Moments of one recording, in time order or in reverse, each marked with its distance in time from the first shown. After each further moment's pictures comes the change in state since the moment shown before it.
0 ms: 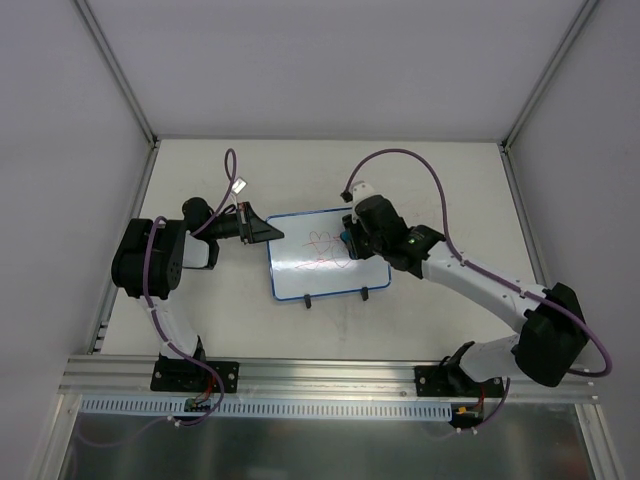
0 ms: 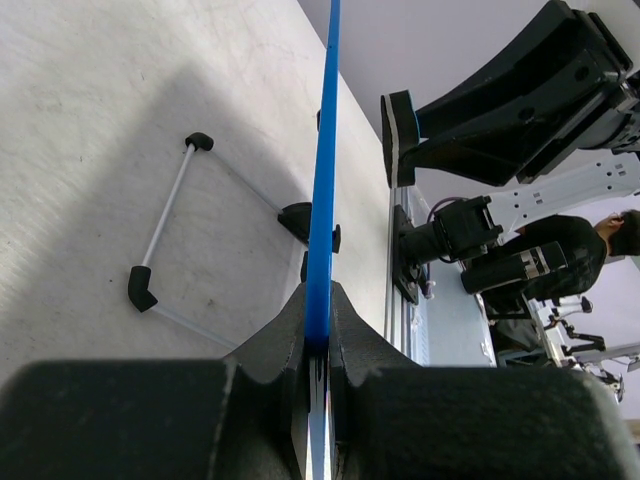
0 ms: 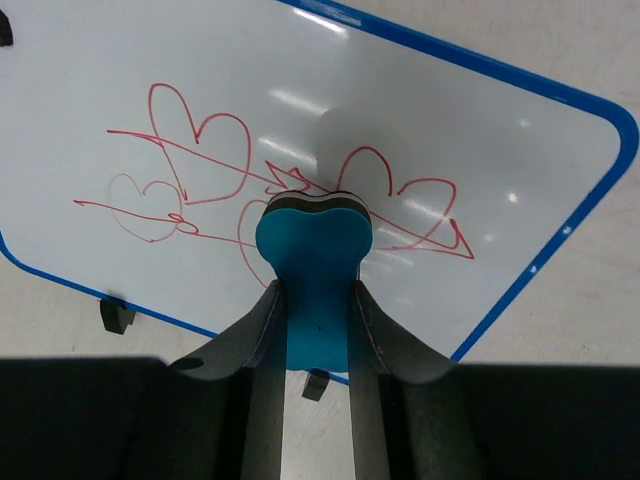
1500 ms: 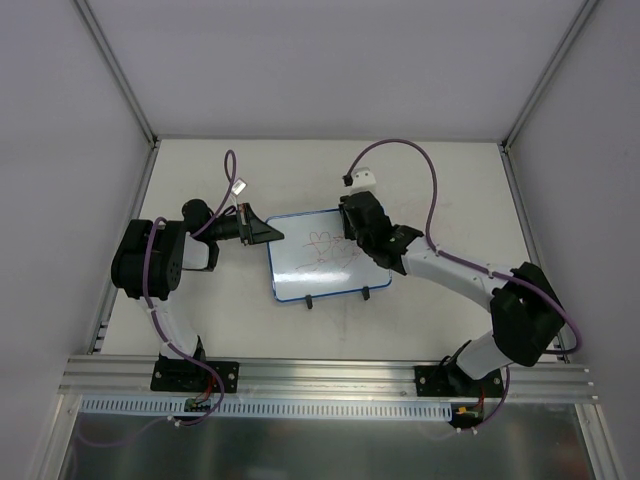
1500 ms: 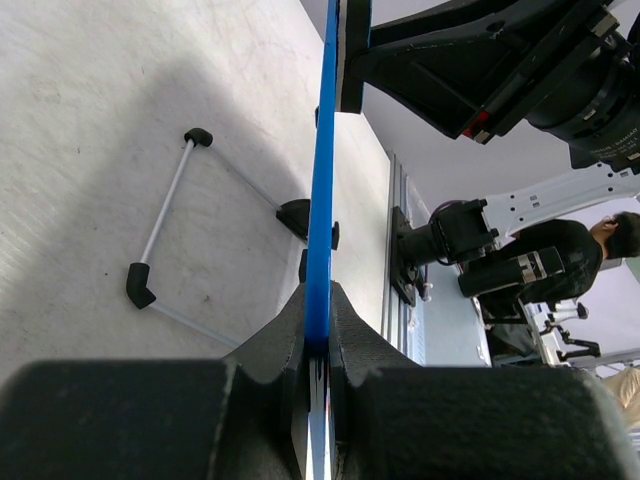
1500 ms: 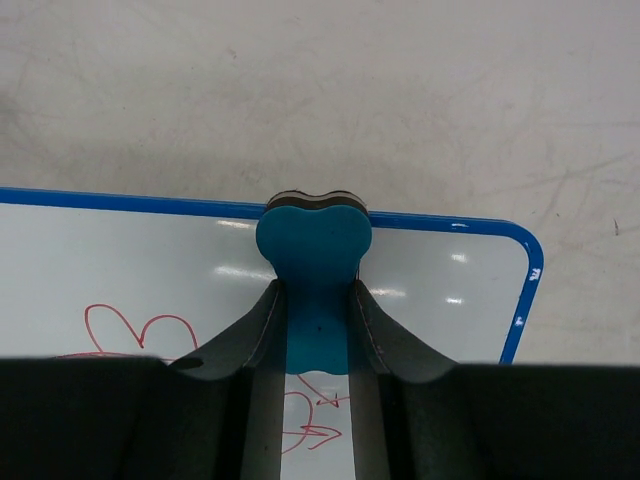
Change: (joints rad) left arm -0.001 -0.008 -0.017 0.016 -0.007 -0.022; right arm 0.020 0.164 -0.008 0.349 0.295 0.061
